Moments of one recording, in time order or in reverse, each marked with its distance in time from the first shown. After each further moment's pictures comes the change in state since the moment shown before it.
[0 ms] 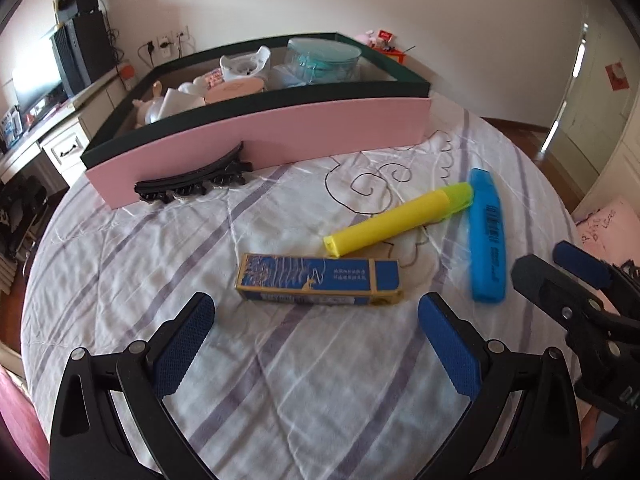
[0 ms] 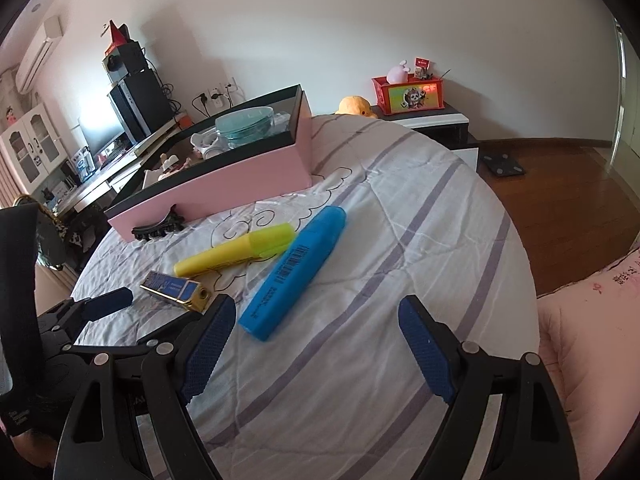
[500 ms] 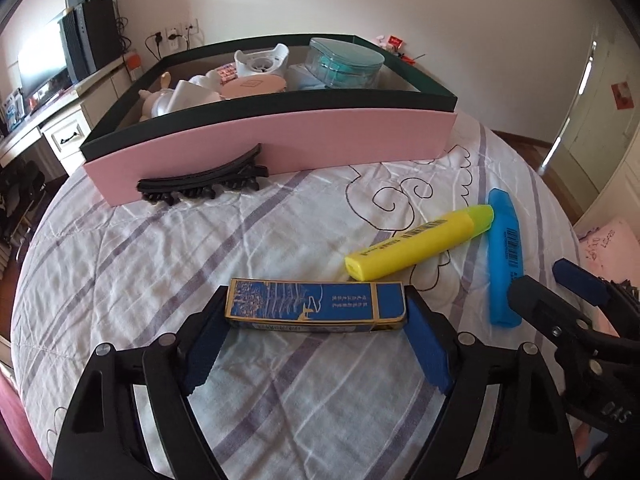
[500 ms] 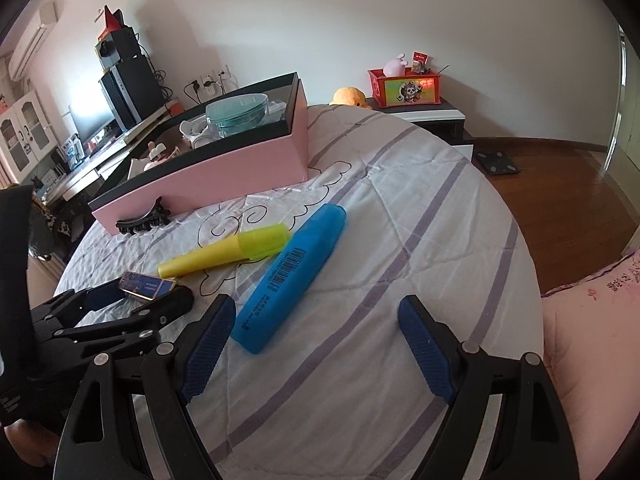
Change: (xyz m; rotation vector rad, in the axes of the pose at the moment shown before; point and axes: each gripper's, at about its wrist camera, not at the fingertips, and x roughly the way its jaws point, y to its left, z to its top) left arm 0.001 0.016 0.002 -0.042 -0.030 -0.012; right arm 0.015 0.010 0.007 -0.031 0.045 -0.051
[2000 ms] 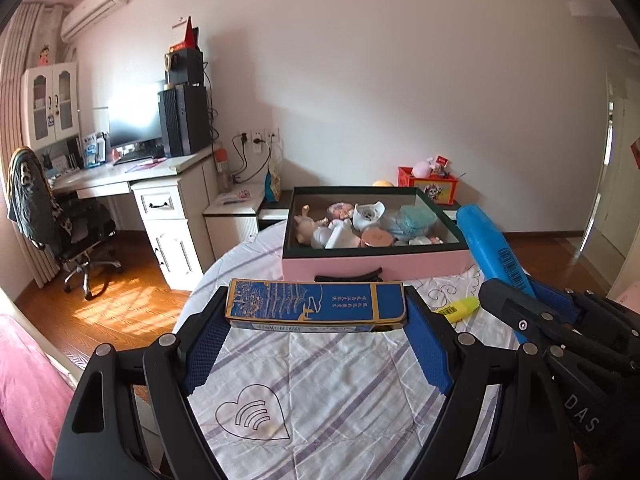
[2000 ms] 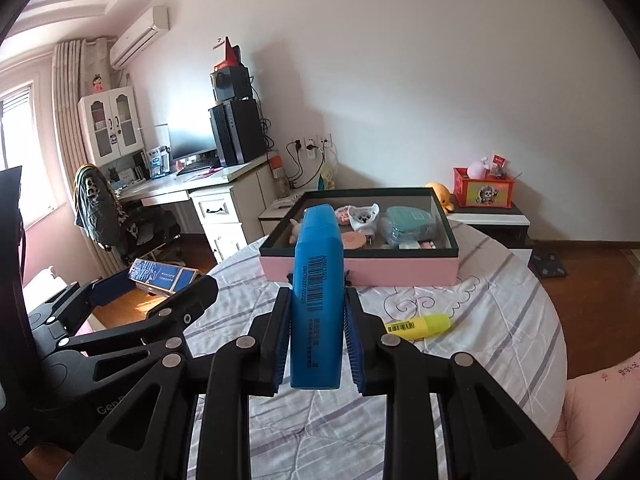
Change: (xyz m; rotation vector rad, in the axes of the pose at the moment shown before) left arm -0.189 0.066 -0.038 -0.093 -0.427 0.183; right arm -0.120 0.139 -0.008 -0.231 -0.292 0.196
